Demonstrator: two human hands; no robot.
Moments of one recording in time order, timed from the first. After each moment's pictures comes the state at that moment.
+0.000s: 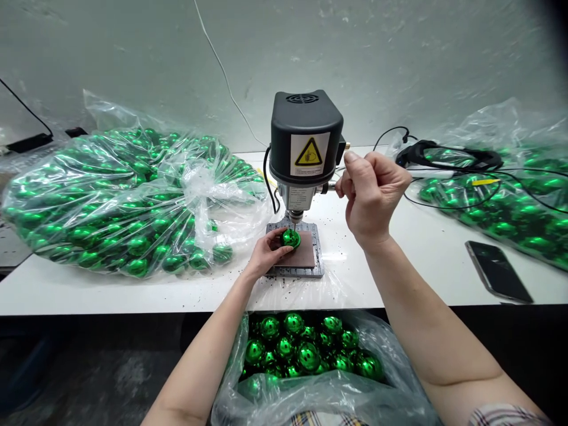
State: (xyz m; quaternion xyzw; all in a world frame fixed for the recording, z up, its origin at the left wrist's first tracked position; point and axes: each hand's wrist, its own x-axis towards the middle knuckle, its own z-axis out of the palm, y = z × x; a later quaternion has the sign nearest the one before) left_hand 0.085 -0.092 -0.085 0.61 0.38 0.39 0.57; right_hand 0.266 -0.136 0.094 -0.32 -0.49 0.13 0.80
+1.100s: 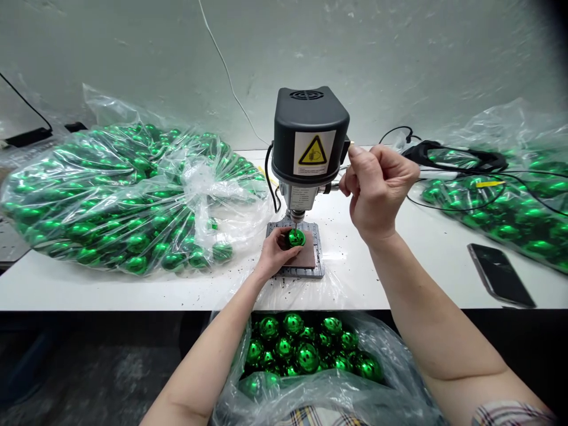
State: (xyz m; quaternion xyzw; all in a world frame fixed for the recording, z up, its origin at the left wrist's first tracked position) left_hand 0.107 -0.101 -0.084 0.64 0.42 0.41 0.49; right_hand 0.274 -0.125 0.091 -0.31 -0.53 0.09 0.79
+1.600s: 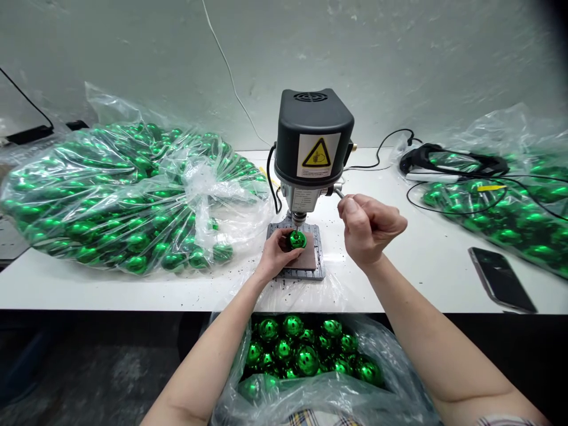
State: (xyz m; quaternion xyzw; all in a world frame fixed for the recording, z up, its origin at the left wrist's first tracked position) left_hand 0.107 -0.103 -0.083 0.65 0.42 0.41 0.49; right_hand 0.273 -0.138 0.046 -0.22 -0.59 0.00 0.78
